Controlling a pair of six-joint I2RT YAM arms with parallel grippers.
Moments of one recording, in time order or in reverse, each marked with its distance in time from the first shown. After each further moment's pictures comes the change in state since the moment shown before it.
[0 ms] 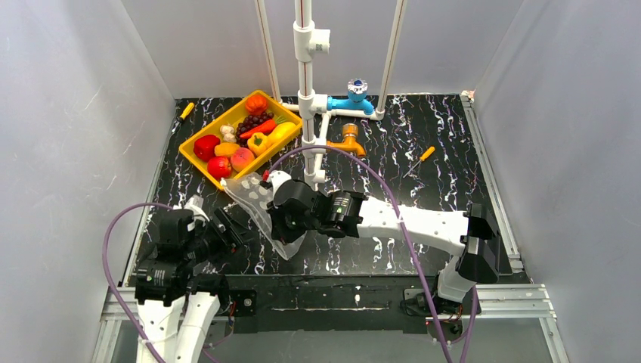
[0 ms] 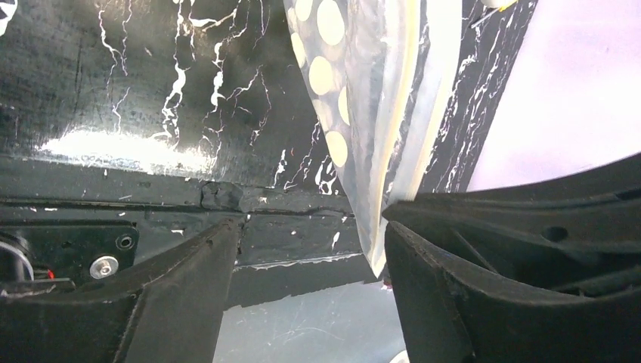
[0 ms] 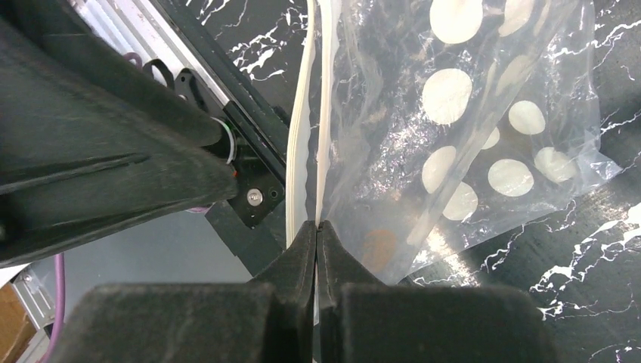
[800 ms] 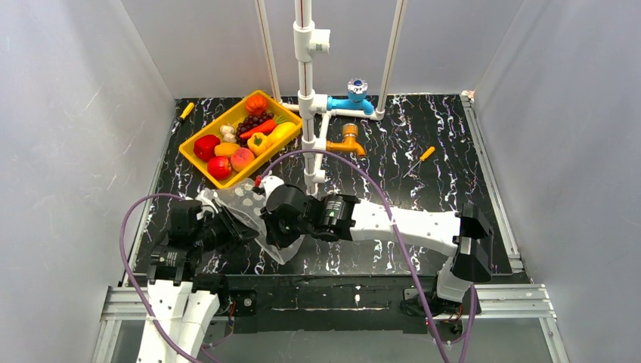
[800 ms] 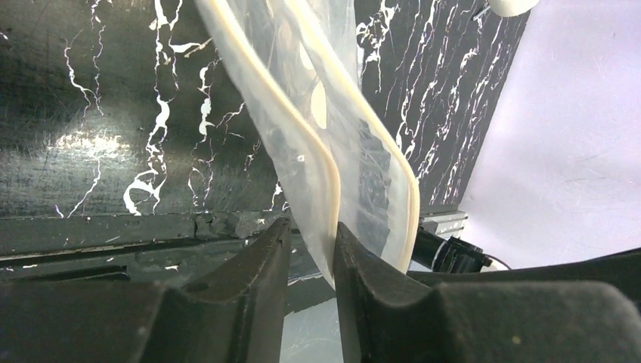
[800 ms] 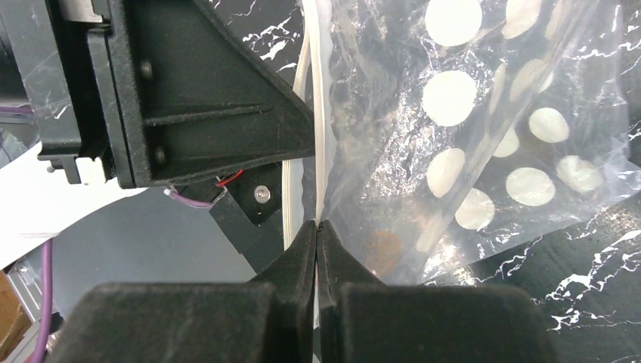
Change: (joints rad) left arm 0.000 0.087 -0.131 0.198 0.064 0.031; right arm 0.028 0.042 0.041 -0.006 -0.004 -0.005
